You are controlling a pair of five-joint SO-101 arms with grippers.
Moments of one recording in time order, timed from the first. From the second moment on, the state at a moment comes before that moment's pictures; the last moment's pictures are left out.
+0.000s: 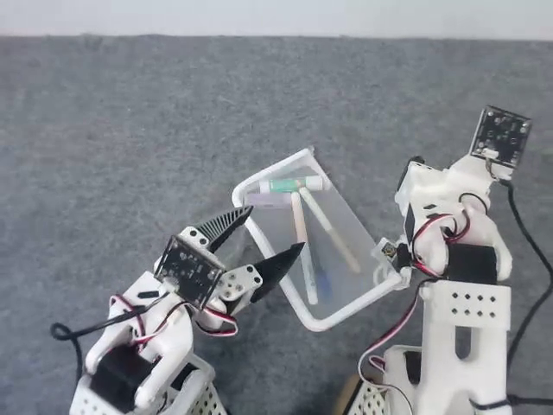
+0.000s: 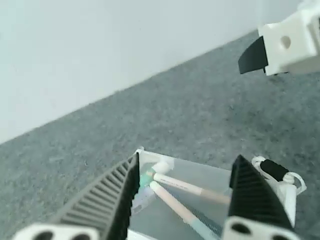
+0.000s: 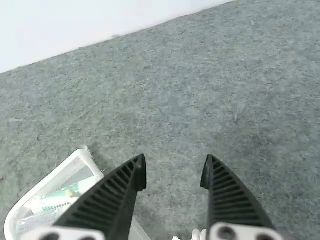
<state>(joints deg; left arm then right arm) 25.7 -94.7 66.5 60.2 -2.9 2.2 -49.7 44.4 49.7 -13.6</state>
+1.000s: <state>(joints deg) 14.2 -100.7 78.1 51.7 -2.9 -2.5 -58.7 68.2 36.2 -4.0</state>
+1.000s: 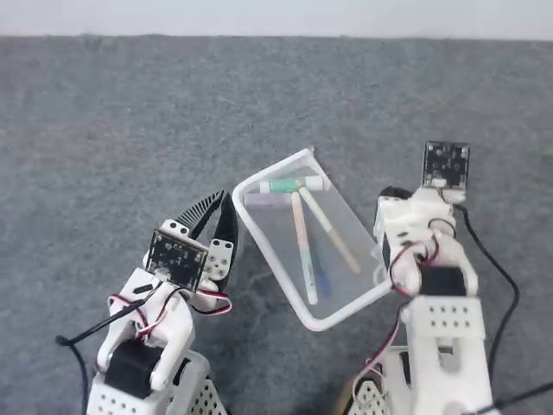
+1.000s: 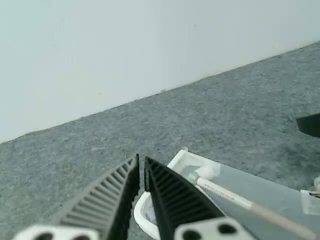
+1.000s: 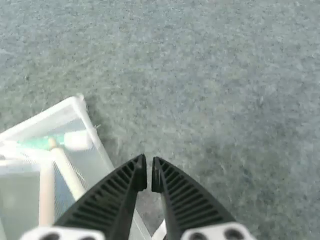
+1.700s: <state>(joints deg) 4.2 -100.5 80.1 48.8 2.1 -2.6 -99.8 95.5 36.2 1.3</state>
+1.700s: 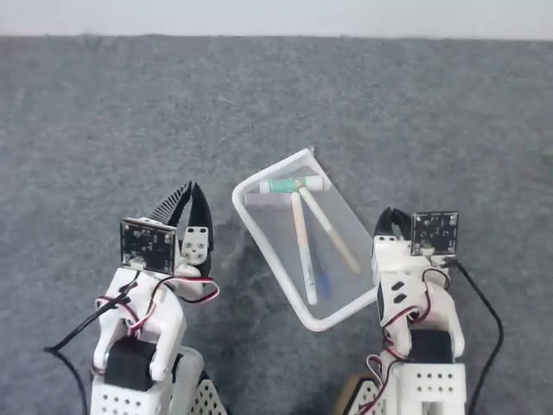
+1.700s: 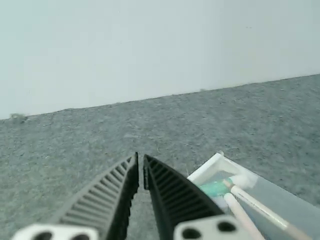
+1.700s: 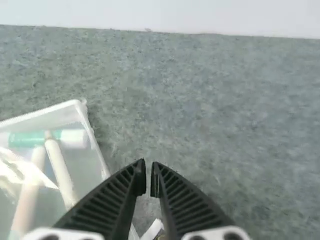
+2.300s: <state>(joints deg) 4.1 -100.5 81.2 48.7 2.3 -2.7 -102.7 95.4 61.1 1.3</state>
